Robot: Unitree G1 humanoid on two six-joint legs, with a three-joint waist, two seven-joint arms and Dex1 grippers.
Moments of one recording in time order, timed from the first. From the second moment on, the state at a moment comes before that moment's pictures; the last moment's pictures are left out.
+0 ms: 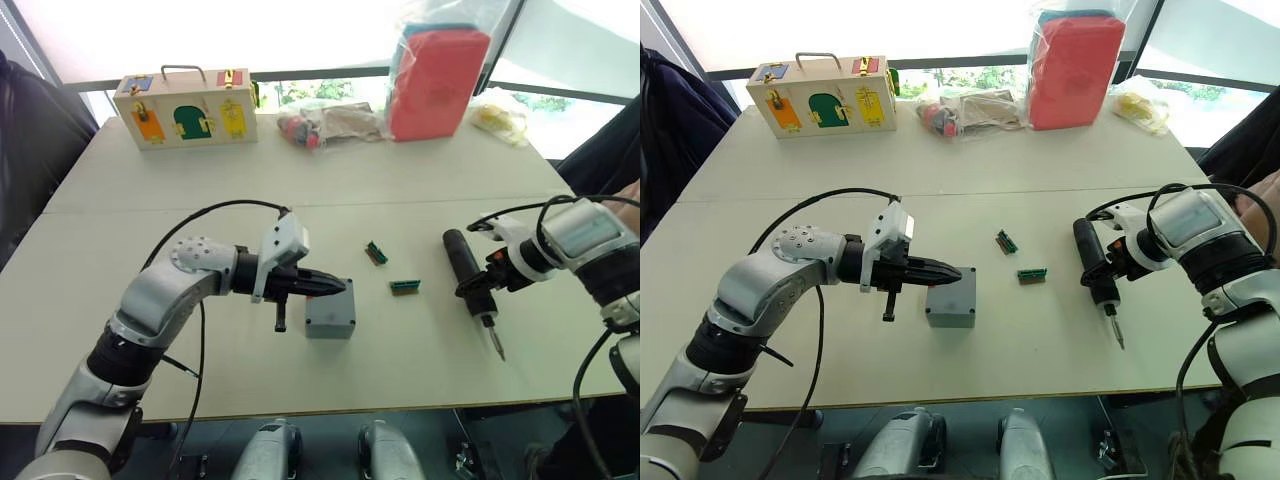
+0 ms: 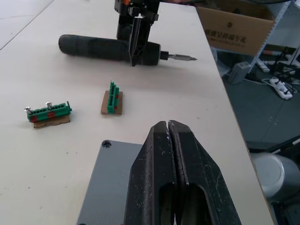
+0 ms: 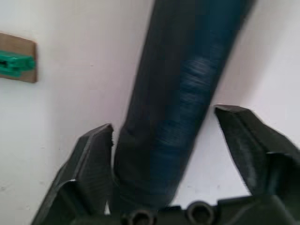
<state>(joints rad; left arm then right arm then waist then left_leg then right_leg) -0.60 0.60 -0.25 -0.29 -0.52 0.69 -1.07 -1.00 -0.98 0.62 0.47 0.23 1.25 1.11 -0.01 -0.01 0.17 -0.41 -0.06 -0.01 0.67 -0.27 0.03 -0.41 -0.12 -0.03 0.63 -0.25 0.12</state>
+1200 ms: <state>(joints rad) -0.66 0.62 -0.26 -0.10 -0.44 0.68 -1.19 -0.52 -0.14 -0.34 -0.61 0.63 0.91 0.35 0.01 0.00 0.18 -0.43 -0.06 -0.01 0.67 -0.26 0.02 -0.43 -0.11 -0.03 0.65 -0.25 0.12</state>
